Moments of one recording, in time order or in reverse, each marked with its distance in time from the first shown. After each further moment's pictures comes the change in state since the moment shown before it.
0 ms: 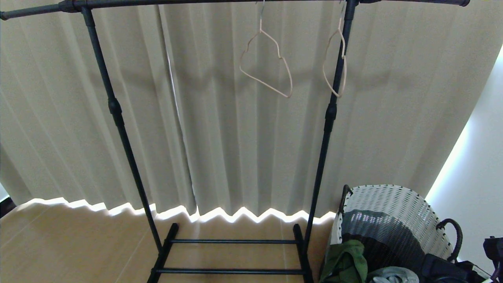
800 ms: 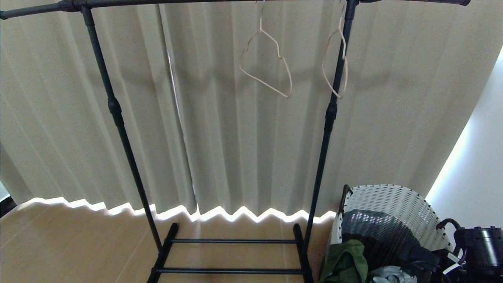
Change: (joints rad) left arm 0.000 0.000 0.000 0.000 0.002 0.000; right arm -0.005 0.320 0.028 -0.390 0.000 0.004
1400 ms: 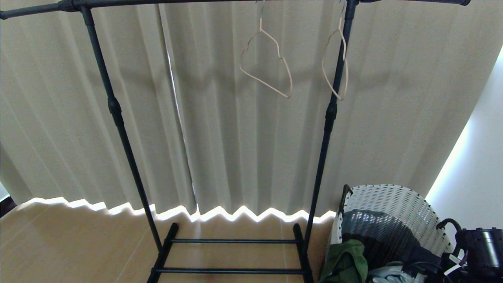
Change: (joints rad) left arm 0.000 0.000 0.000 0.000 0.000 0.000; right arm -0.013 -0.001 0.011 -0.014 0.001 0.001
